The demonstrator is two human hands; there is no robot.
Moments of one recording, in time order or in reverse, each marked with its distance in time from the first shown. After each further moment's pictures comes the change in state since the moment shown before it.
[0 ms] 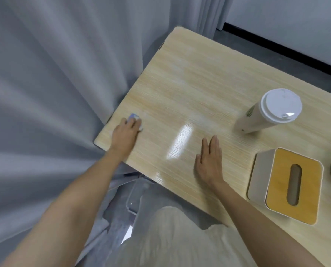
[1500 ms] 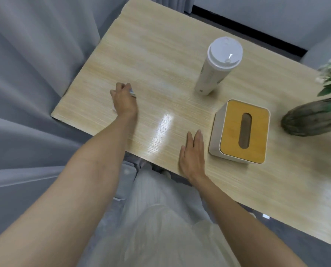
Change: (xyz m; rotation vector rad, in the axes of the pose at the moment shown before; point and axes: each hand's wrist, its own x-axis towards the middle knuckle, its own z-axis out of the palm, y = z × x) left_hand 0.039 0.144 0.011 -0.489 0.061 -0.565; right_hand -0.098 0.070 0.018 0.129 0.102 0.094
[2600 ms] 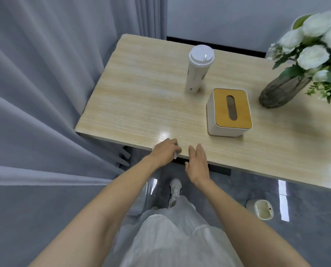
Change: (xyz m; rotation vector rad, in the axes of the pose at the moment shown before) left_hand -0.178 -0.010 -0.030 0.303 -0.797 0.860; right_hand -0.105 -0.027 0.016 -0.055 0.000 0.159
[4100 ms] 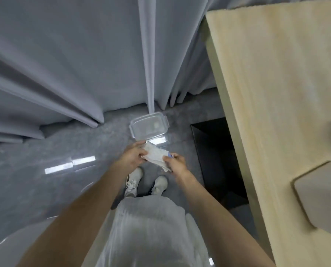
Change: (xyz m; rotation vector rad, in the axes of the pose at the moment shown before) left_hand -0.161 0.015 0.268 -2.310 1.216 -1.297; right_hand -0.016 0.006 0.184 0.302 -0.869 0.112
